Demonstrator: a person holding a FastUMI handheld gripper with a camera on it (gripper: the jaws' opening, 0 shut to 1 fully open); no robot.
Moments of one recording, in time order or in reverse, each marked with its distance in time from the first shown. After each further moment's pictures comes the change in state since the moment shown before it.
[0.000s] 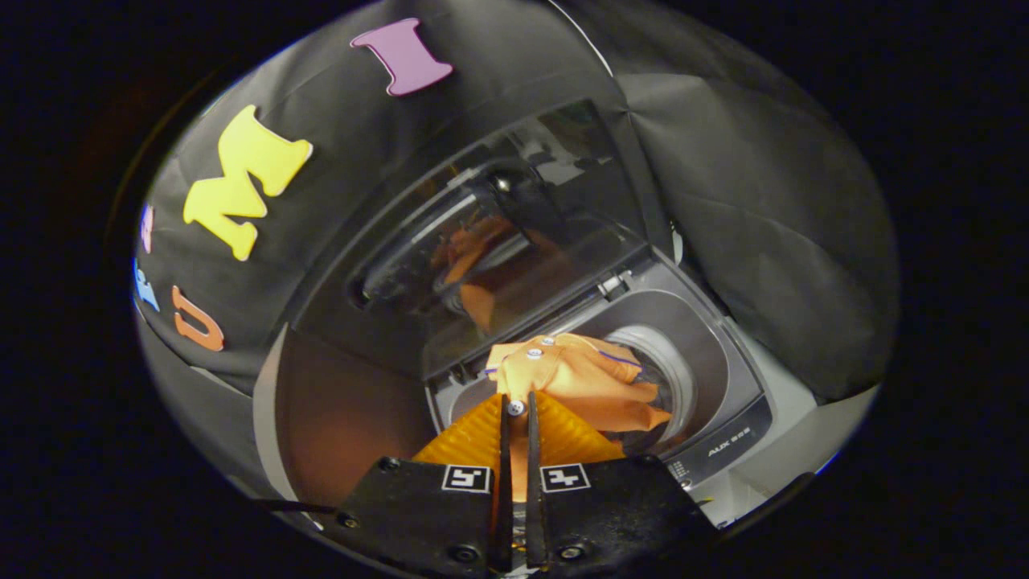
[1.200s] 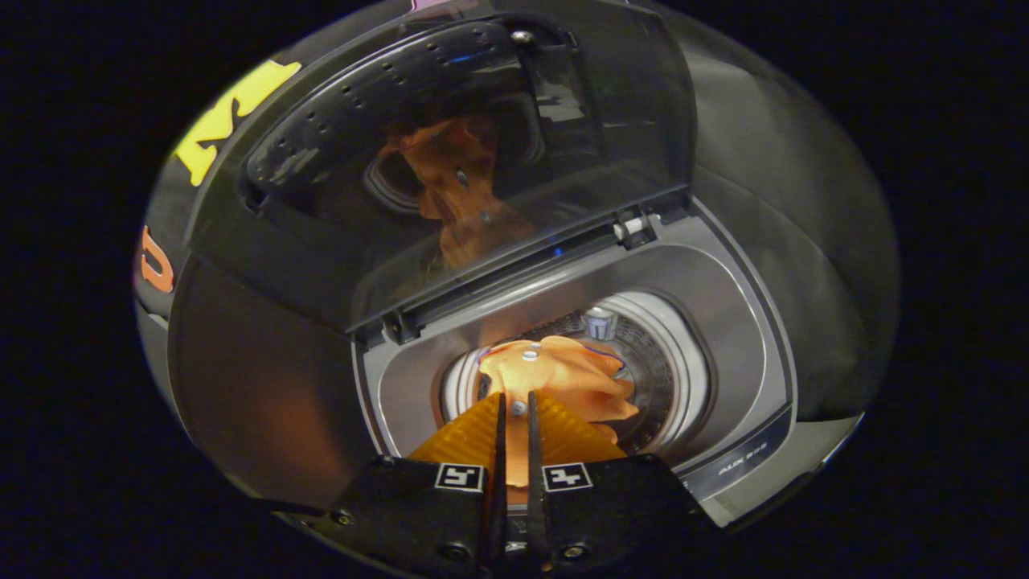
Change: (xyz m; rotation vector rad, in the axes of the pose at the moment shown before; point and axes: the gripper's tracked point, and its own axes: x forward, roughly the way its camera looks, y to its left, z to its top) arm 0.080 -0.014 -0.036 -0.138 0.145 -0.144
